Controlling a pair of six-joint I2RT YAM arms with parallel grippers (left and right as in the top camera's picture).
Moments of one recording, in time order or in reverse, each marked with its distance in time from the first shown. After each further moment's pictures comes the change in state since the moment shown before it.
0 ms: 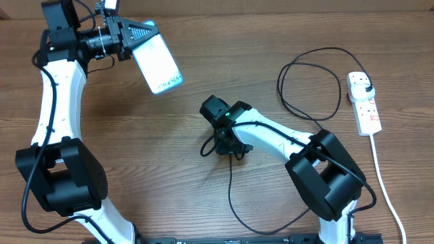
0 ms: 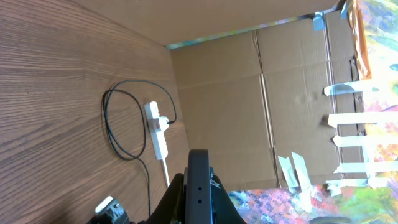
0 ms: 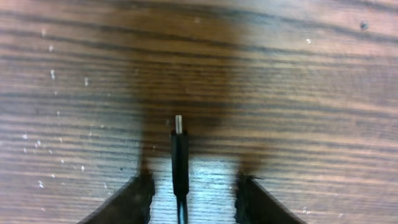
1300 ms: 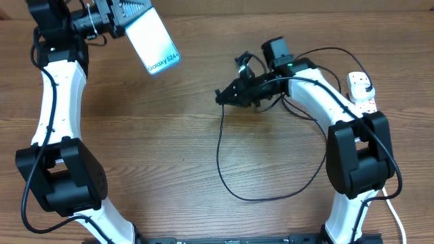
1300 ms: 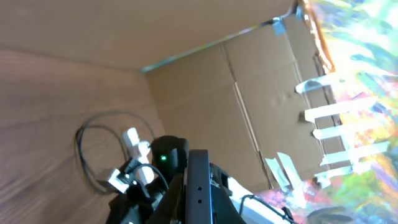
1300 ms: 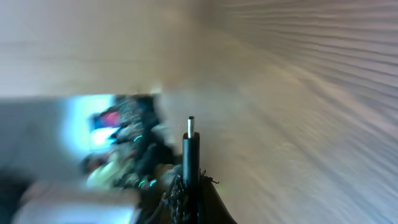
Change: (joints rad) left arm 0.000 0.000 -0.008 0.697 0.039 -0.546; right arm -0.439 0.016 0.160 0.220 -1.206 -0.392
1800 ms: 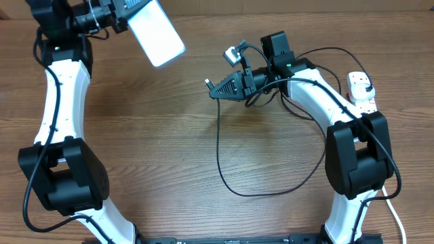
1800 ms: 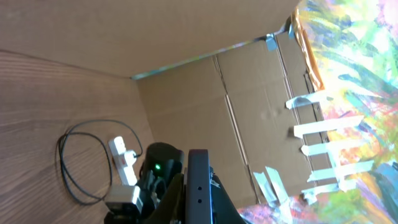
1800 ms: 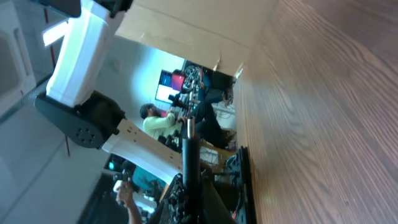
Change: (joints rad) left arm -0.033 0.000 0.000 0.119 -0.074 -0.178; right arm 0.016 0.000 0.001 0.247 -0.393 -0.034
